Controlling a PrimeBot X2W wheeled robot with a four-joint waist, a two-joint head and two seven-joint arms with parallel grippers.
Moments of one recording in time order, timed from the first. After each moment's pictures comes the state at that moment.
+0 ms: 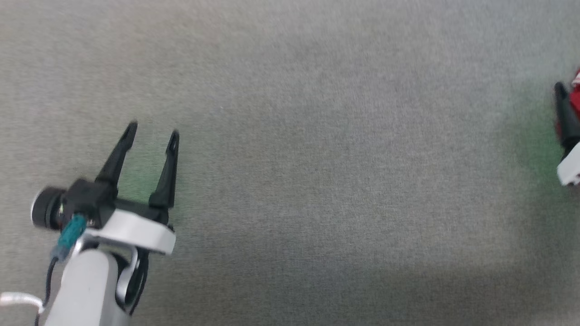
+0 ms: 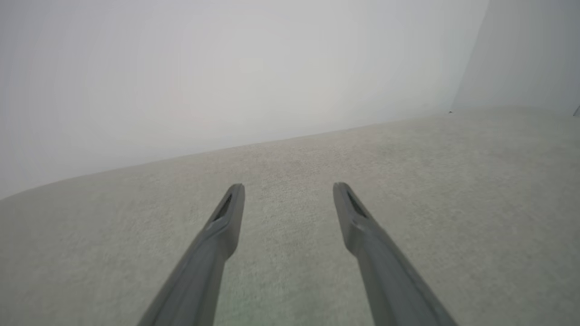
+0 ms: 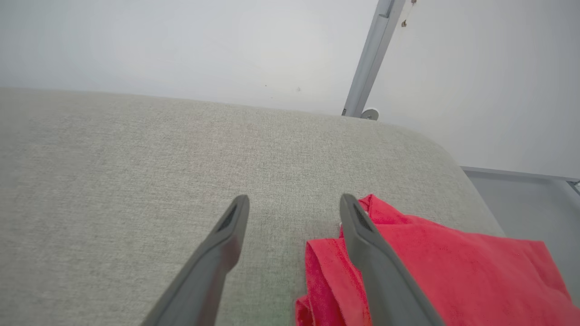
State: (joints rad) left arm -0.31 0.27 -0.14 0.18 -0.21 -0.13 -0.26; right arm -0.63 -0.52 0.10 0.64 0.43 0.13 -0.11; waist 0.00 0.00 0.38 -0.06
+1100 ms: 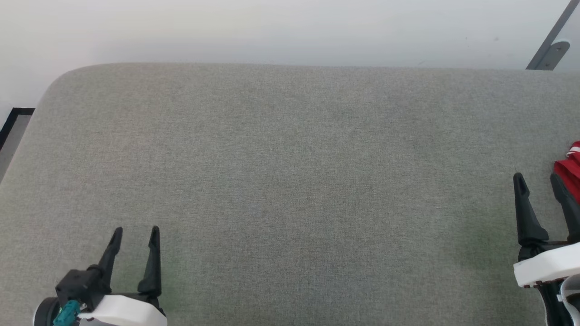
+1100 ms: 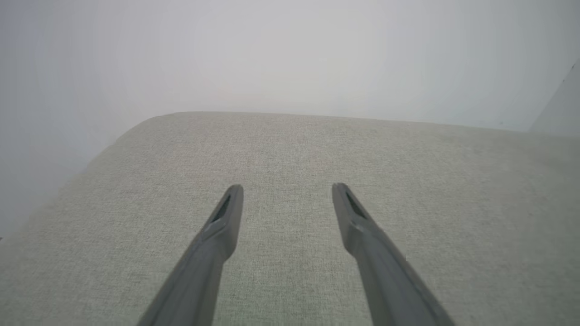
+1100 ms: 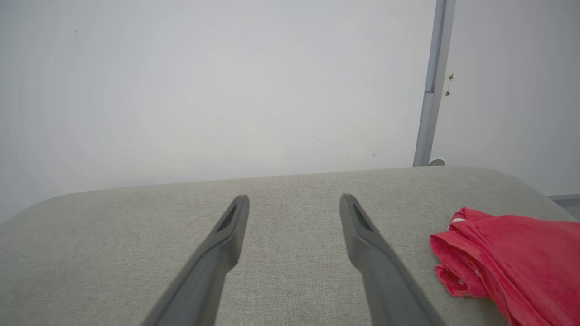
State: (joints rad) left arm 0.00 0.16 0.03 0.22 -0.23 -0.13 -0.26; right arm -0.07 -0.27 -0.11 0.09 0.43 0.13 -0.11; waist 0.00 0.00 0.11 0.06
